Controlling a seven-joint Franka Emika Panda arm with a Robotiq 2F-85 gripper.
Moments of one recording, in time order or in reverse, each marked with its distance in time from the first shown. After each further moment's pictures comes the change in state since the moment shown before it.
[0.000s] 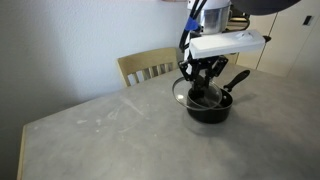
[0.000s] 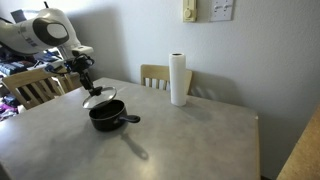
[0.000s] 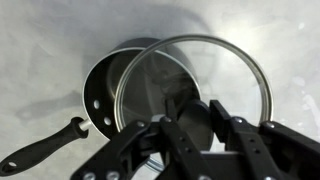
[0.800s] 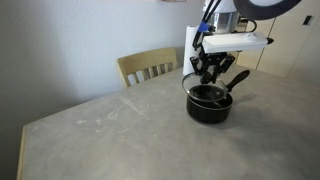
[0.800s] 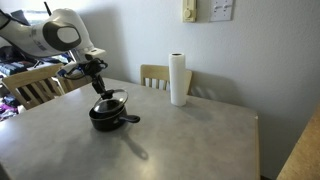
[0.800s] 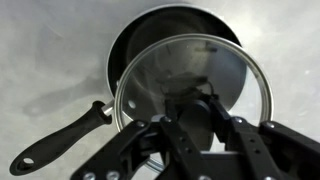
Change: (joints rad) arm -0.115 -0.002 -0.016 -0.040 0.048 0.087 -0.089
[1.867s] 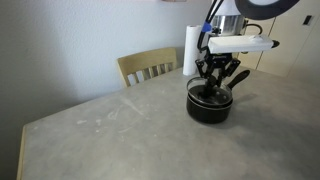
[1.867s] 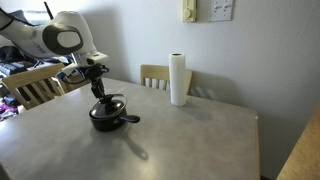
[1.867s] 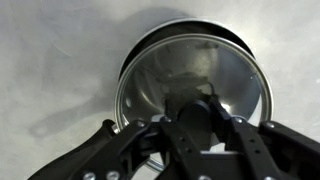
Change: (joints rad) arm -0.024 -0.005 0.001 -0.032 0.094 -0.009 -0.053
